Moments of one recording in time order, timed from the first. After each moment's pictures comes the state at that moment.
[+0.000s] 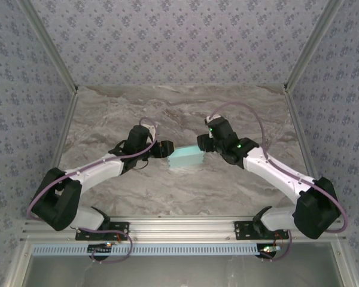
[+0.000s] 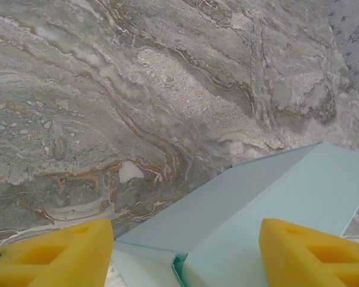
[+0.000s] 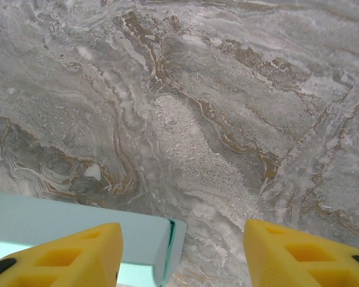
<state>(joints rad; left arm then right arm) -0.59 1.40 0.73 0.03 0.23 -0.57 0.62 1.31 0.97 -0.40 0.15 0.28</state>
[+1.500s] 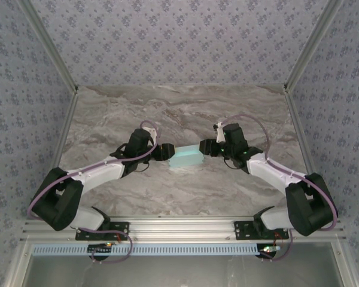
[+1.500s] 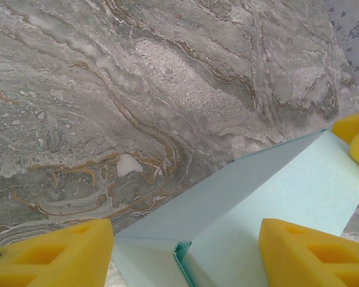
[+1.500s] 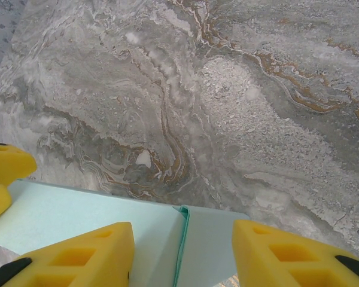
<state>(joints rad) -0.62 1.40 0.68 0.09 0.22 -0.58 0.46 1.34 0.70 -0.04 -0.27 0.44</state>
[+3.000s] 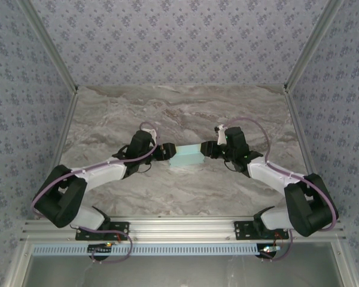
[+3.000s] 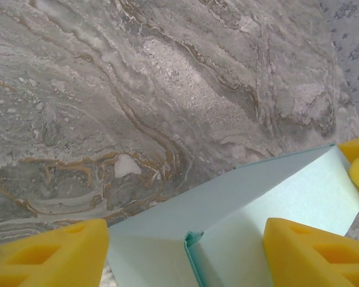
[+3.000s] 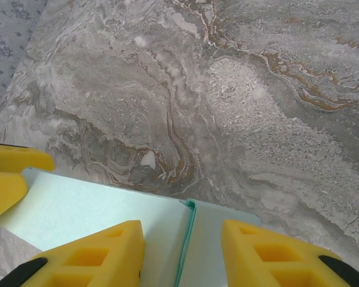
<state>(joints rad) -0.63 1.43 0.66 0.15 0.19 -0.68 0.45 1.34 0.62 0.07 -0.30 0.46</state>
